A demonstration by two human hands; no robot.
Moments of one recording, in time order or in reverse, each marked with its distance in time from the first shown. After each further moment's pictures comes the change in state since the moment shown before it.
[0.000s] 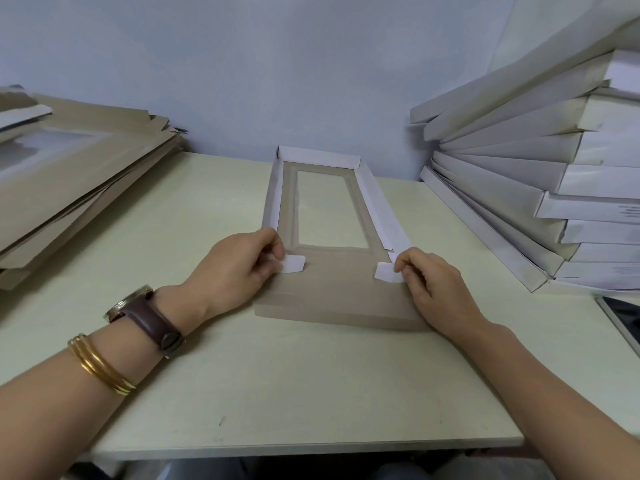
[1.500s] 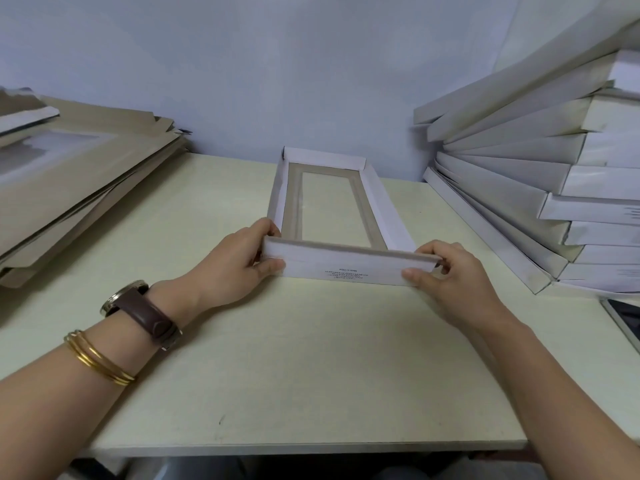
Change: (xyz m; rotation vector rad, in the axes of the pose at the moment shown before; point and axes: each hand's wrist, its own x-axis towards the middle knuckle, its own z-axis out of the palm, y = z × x) left_hand 0.006 -0.004 -0.003 -0.121 -0.024 -0.010; right_hand 0.007 0.012 -0.012 0.326 0.029 0.271
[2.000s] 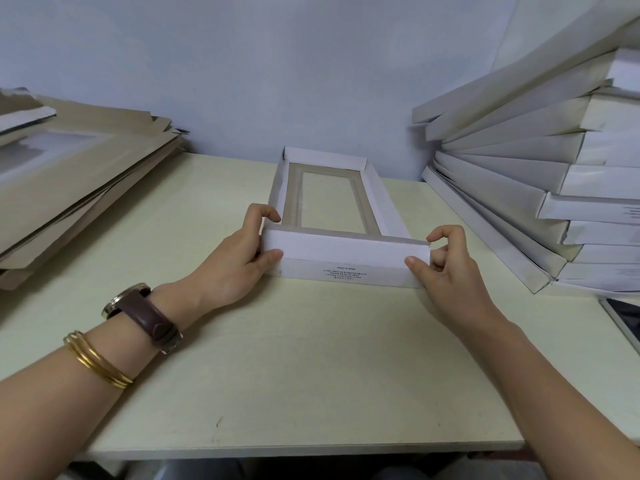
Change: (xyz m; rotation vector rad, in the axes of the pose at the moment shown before) left_hand 0.002 -0.001 0.005 -0.100 0.003 -0.029; right_hand 0.001 0.002 0.009 0.044 0.065 -0.033
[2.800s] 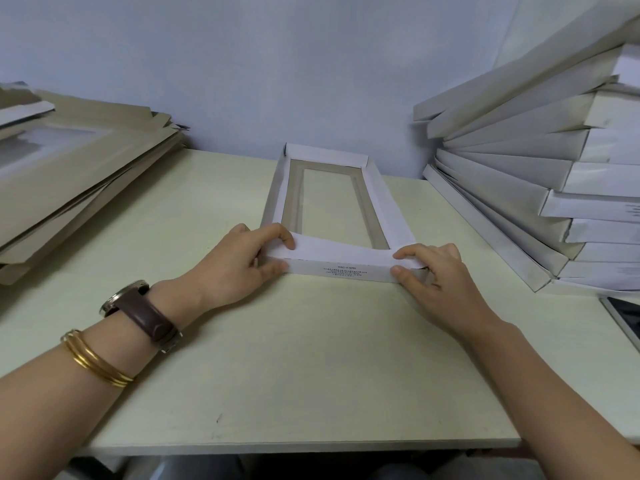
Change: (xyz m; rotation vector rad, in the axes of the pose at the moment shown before) left_hand -0.006 0.002 0.001 0.120 -0.025 0.010; right_hand -0.009 -0.008 0.005 -0.184 -0.124 -0.077
